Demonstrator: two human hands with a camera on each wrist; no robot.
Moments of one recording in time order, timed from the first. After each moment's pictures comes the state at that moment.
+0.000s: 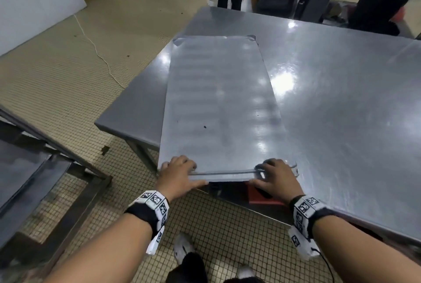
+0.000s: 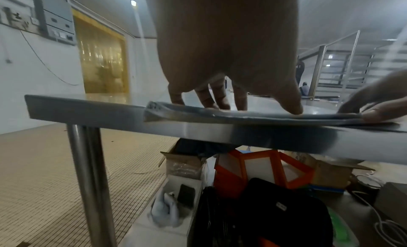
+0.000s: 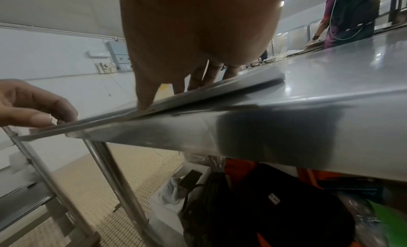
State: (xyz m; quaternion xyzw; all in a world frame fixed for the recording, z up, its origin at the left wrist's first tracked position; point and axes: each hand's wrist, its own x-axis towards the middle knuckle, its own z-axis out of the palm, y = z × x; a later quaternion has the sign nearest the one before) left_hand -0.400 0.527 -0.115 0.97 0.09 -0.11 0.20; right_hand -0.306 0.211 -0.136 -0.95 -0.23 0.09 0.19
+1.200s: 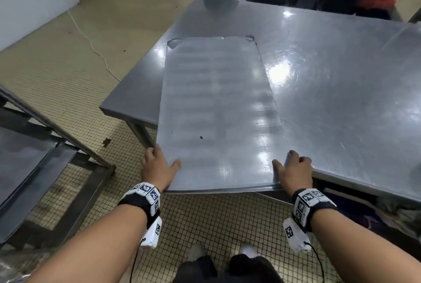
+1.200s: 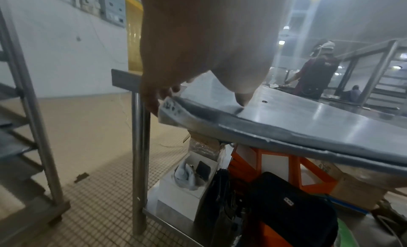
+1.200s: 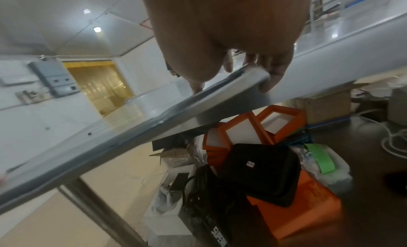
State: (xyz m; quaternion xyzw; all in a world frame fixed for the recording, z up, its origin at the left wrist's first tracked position) left_hand -0.470 0.551 -0.141 0.92 0.32 -0.05 0.22; right_hand -0.381 0.182 -0.137 -0.96 0.12 0.11 0.23
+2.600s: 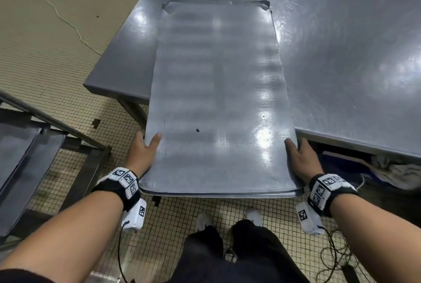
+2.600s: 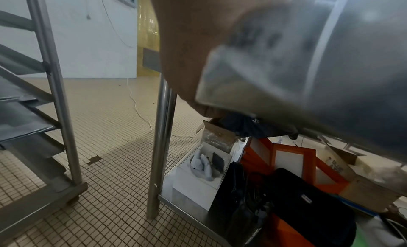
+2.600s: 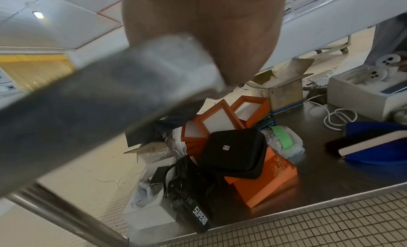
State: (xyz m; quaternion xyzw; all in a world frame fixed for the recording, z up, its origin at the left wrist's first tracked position) left_hand -0.484 0.624 -0.159 0.82 0.33 -0.05 0.47; right_hand -0.420 0.193 -0.156 -0.90 0.15 0.15 0.38
